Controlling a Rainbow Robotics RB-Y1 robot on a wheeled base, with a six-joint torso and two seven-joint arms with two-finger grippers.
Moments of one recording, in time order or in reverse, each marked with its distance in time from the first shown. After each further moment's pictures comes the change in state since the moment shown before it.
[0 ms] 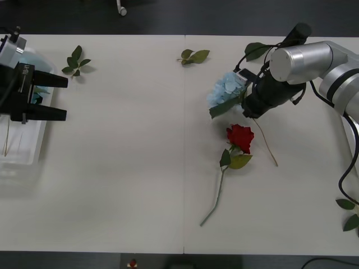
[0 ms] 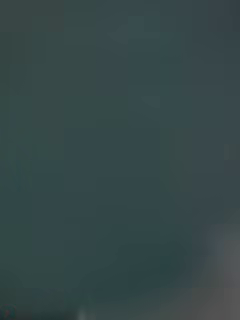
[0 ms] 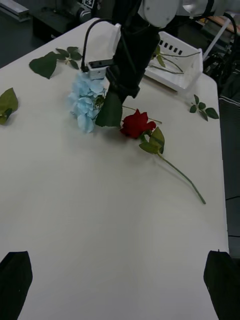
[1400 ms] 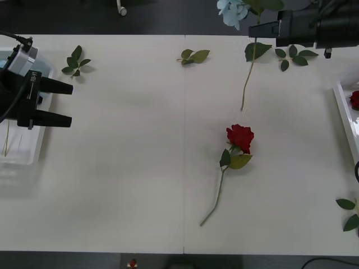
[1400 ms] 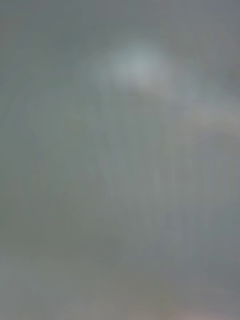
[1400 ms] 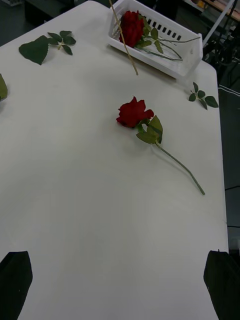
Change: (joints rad) right arm 0.000 -0.192 -0.340 0.027 -1.053 0.138 0.541; left arm -0.004 0.000 -0.035 0.004 -0.036 -0.002 0.000
